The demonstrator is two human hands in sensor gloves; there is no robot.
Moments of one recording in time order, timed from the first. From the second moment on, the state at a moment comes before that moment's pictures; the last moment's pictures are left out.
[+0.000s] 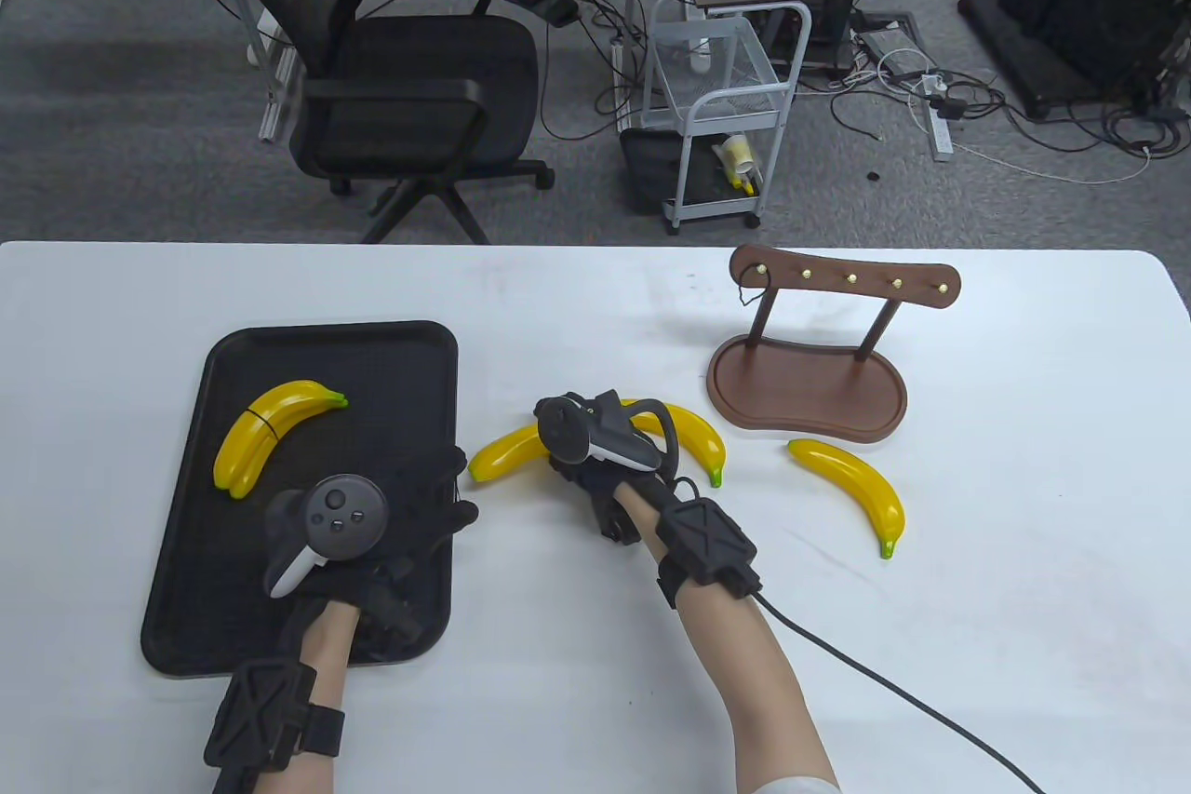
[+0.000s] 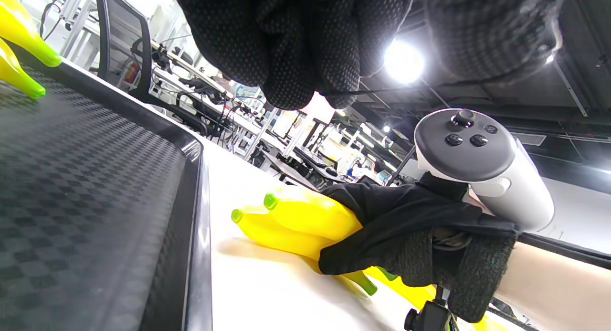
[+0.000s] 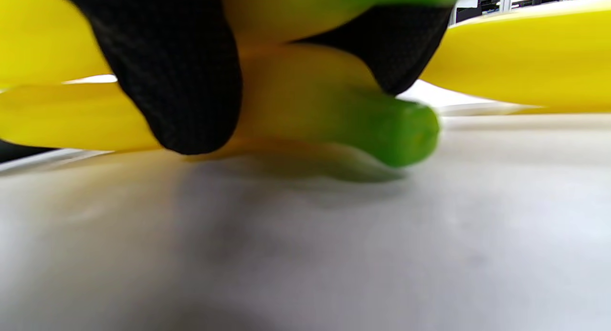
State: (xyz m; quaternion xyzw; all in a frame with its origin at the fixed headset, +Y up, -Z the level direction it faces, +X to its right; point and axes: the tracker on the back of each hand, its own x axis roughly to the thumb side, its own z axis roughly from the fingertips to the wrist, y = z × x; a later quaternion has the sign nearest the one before) left_hand -0.238 -0.741 -0.289 0.00 -0.14 0.30 0.95; right_hand -0.005 -0.791 -0.421 0.23 0.01 0.97 0.05
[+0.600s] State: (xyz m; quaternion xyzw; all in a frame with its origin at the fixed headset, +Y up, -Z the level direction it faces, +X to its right) left_hand -0.252 -0.745 -0.289 0.01 -0.10 0.30 0.95; right_hand 0.014 -0.757 -0.399 0.23 -0.01 0.97 0.10
